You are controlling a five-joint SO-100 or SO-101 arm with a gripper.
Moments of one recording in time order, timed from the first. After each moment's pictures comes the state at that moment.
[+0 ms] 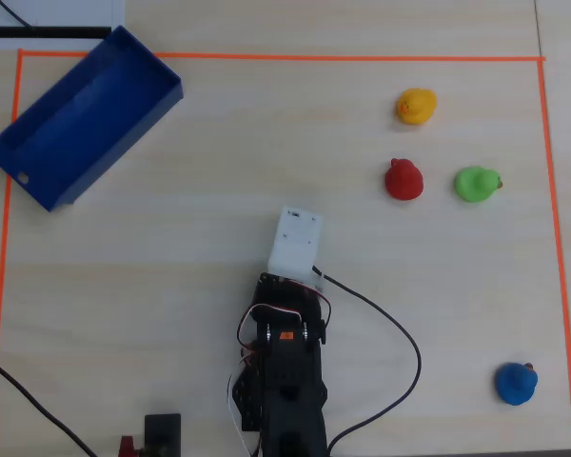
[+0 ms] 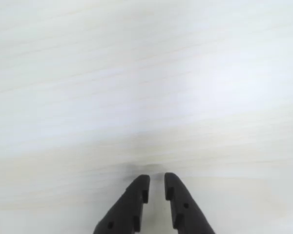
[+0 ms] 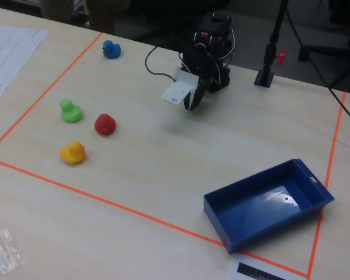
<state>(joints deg) 3.2 190.5 177.7 74.2 -71.3</state>
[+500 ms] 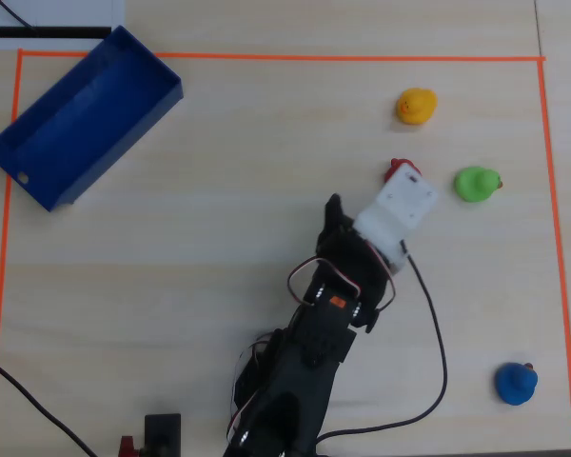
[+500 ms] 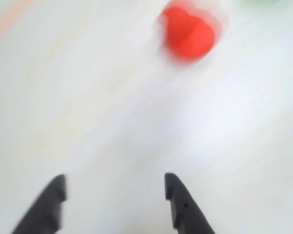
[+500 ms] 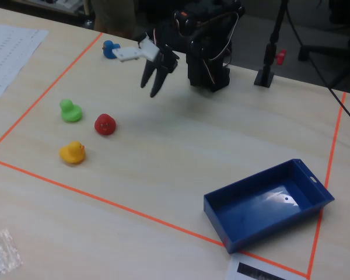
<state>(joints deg) 34.3 151.2 144.2 48.9 -71.9</state>
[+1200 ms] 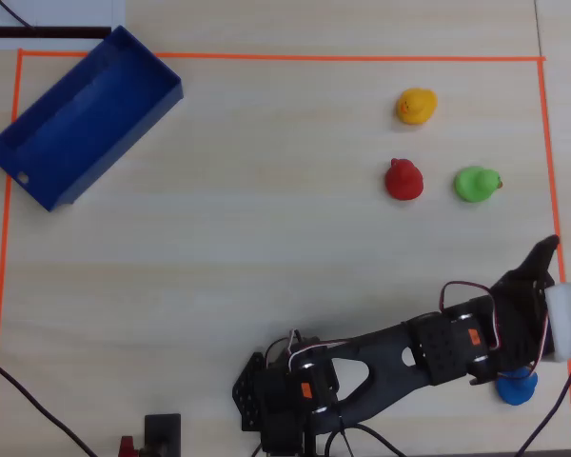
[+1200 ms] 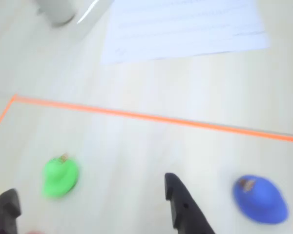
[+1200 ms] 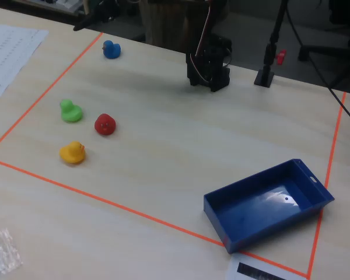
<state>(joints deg) 78.8 115.7 112.6 27.0 -76.5</state>
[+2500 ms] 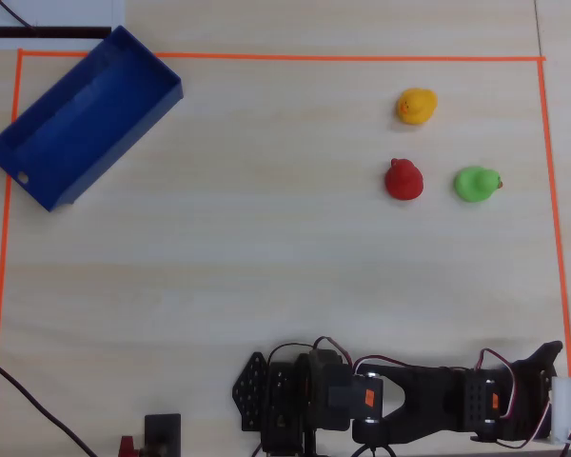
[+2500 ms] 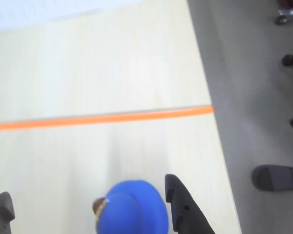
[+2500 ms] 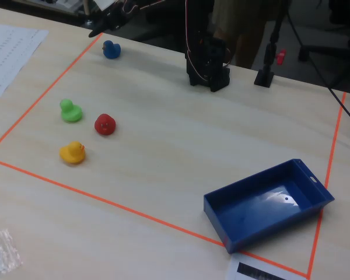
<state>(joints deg) 99.3 94.4 119.8 6.2 -88.1</state>
